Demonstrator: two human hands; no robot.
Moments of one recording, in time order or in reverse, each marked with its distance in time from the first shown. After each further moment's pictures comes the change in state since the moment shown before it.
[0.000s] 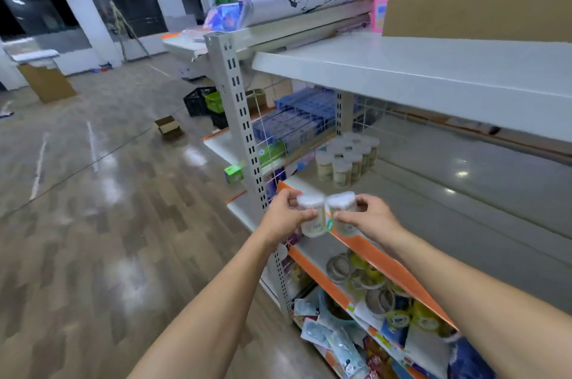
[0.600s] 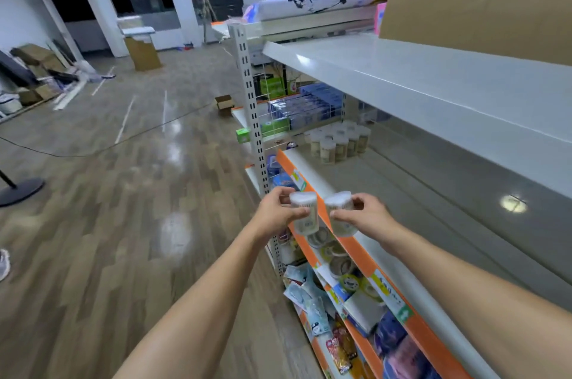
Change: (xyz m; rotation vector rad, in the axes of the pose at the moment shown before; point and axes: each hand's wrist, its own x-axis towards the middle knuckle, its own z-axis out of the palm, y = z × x) left_hand -0.160 0.037 0.118 -0.097 0.254 -0.071; right_hand -0.089 0.054 -0.133 -0.109 -0.272 -0.150
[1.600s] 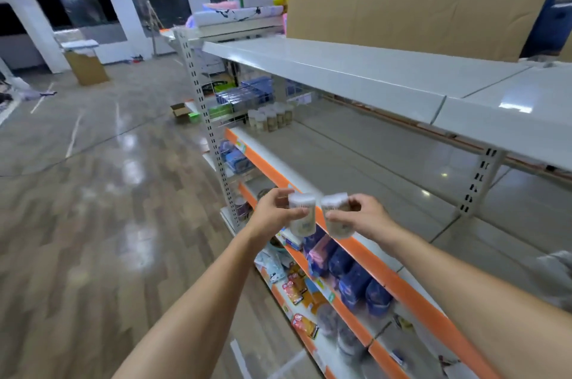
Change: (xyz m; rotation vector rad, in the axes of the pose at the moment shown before) left_hand -0.284 0.025 0.144 -0.082 -0.192 0.057; right_hand -0.312 0.094 -0.125 0.085 0.127 0.060
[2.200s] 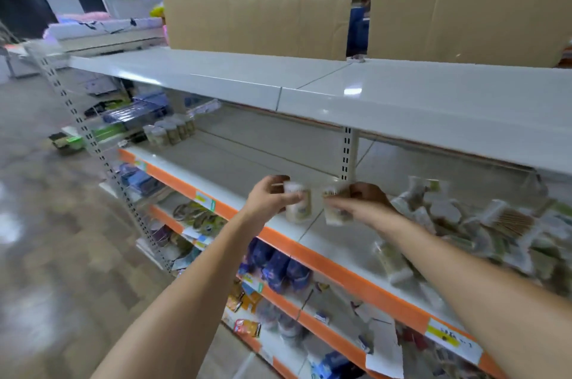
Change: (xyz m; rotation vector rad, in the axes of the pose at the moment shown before) left_hand -0.031 0.053 0.168 -0.076 -0.346 0.040; right_hand -0.121 0.046 -0.156 0.032 0.302 0.073
